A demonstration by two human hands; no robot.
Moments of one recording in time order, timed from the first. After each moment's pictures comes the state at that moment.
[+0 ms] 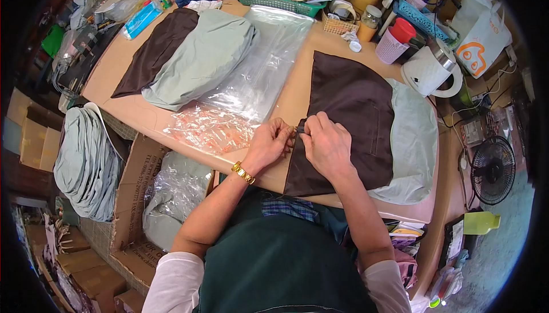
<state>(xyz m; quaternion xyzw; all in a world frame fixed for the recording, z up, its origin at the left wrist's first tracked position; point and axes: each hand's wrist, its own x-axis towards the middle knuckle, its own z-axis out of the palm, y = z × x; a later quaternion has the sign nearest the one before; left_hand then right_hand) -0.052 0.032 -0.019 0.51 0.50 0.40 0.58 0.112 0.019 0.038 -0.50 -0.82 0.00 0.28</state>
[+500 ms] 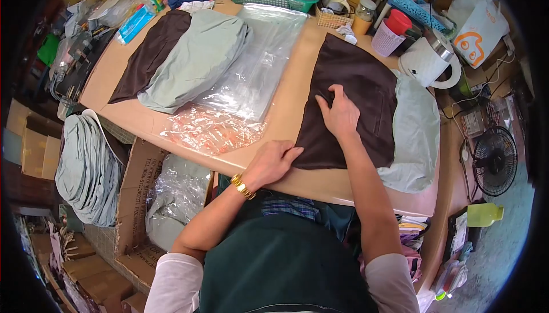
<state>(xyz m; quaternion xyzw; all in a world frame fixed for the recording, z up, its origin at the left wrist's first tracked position) -0.049 0.004 0.000 0.74 0.50 0.21 0.40 0.160 0.097 -0.025 -0.66 -0.70 0.00 0.27</state>
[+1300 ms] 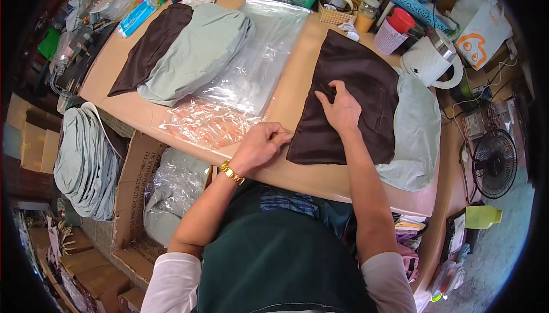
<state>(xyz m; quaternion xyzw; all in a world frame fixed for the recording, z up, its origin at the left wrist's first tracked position) -0.067 0.020 -0.008 0.65 0.52 0.29 0.48 0.161 0.096 -0.019 -0.68 -0.69 0.04 0.26</state>
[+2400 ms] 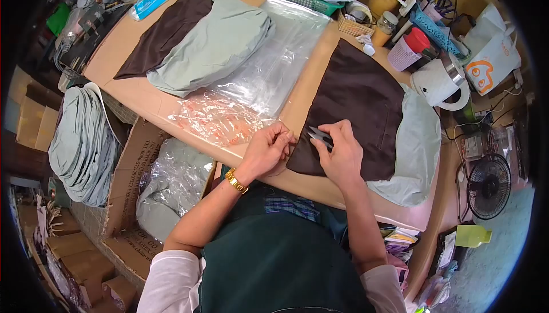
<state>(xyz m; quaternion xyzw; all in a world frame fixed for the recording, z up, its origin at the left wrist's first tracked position) -0.075 0.003 -0.010 0.49 0.44 0.44 0.61 0.119 0.003 0.024 -0.55 -0.77 0.09 0.31</state>
